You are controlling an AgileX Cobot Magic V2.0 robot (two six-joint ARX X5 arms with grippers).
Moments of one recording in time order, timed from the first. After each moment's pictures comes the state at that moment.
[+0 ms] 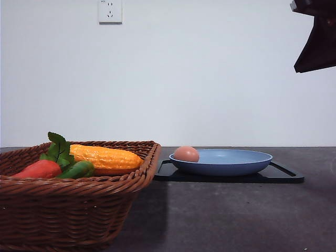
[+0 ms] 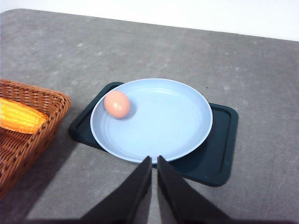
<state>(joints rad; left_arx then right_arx) -0.56 0.25 0.47 -0.49 -0.26 -0.38 0.64 0.67 0.43 -0.10 0.26 0.17</state>
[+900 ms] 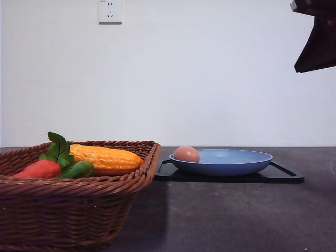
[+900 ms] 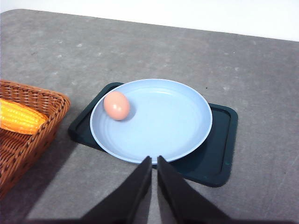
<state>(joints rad) 0.02 0.00 0.05 -0.21 -0.10 -0.08 0.64 0.67 0.43 -0.10 0.26 0.17</state>
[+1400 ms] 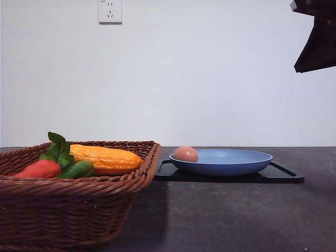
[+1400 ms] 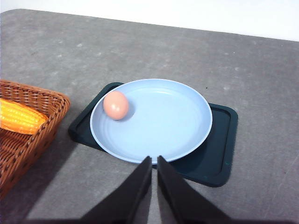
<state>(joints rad) 0.02 0.00 0.04 -0.20 -0.10 -0.16 0.64 0.67 0.43 -0.10 0.26 0.17</state>
